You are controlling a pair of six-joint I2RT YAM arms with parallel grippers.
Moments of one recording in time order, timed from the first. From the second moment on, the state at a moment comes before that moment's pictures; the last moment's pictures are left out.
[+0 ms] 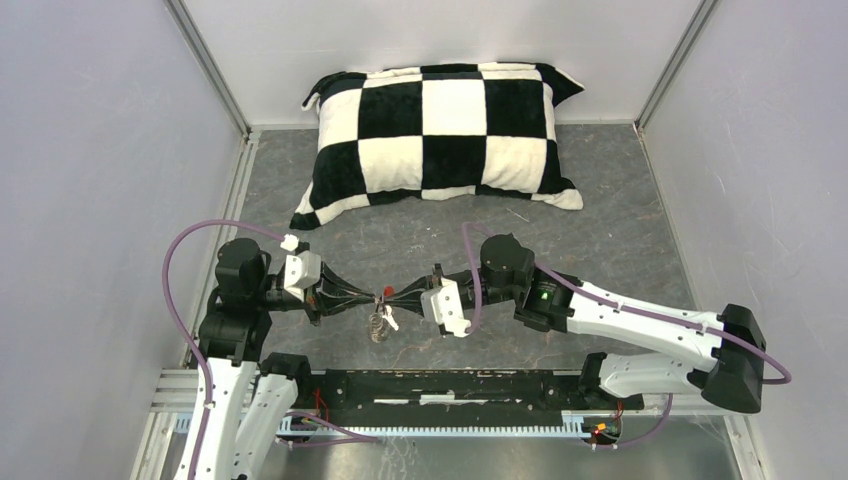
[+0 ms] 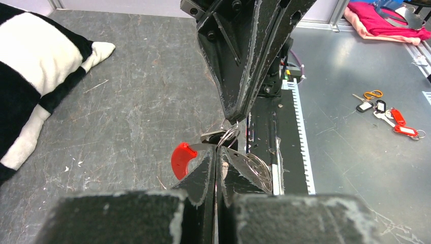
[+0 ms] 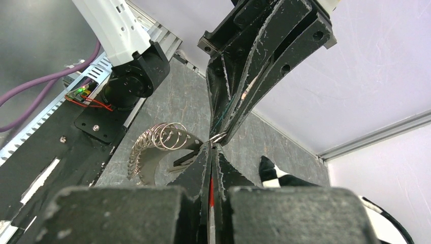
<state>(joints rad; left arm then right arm) -0.10 0.53 0.74 -0.52 1.36 0.29 1.14 1.17 0.92 0.19 -0.62 -0.69</state>
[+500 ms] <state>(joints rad) -0.10 0.52 0.74 -0.52 1.36 0.29 1.15 1.21 0.93 0.19 -0.61 -0.66</state>
